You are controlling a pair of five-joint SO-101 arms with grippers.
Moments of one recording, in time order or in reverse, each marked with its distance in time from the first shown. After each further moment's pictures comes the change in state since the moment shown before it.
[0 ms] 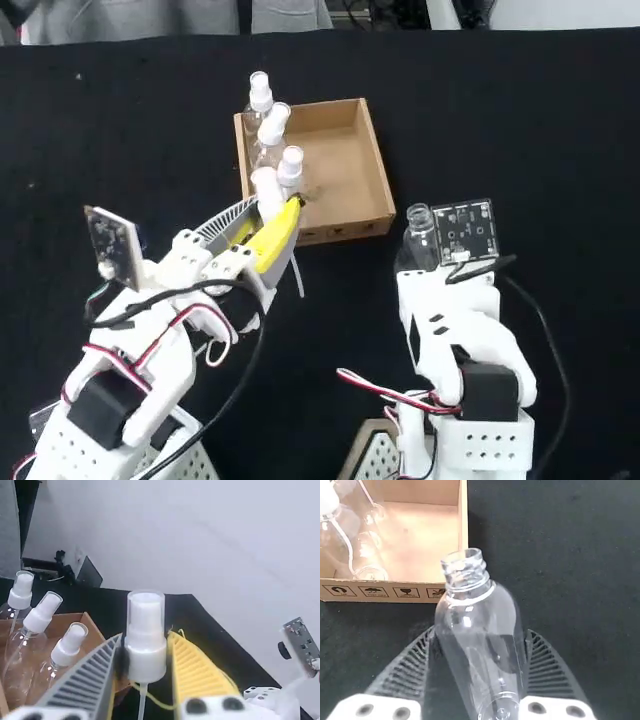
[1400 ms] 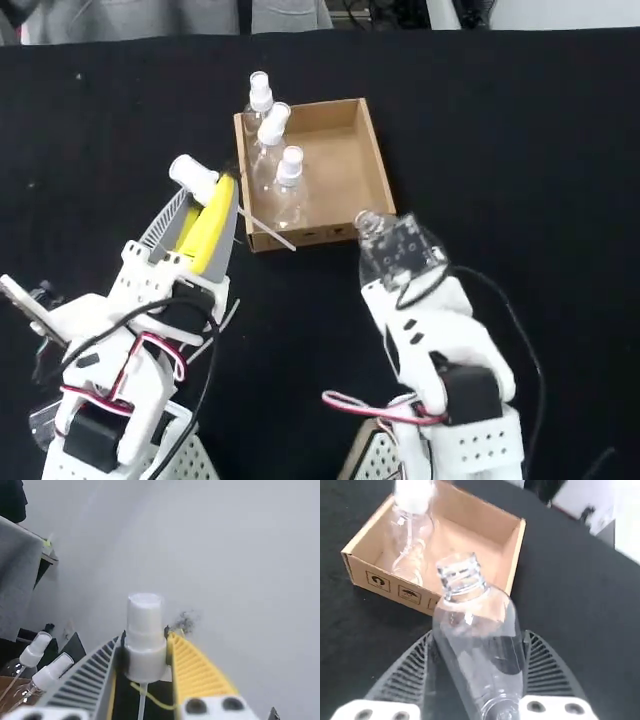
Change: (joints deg) left arm -11.2 -18.0 11.9 -12.1 10.9; right arm -12.4 -6.6 7.5 -7.8 15.9
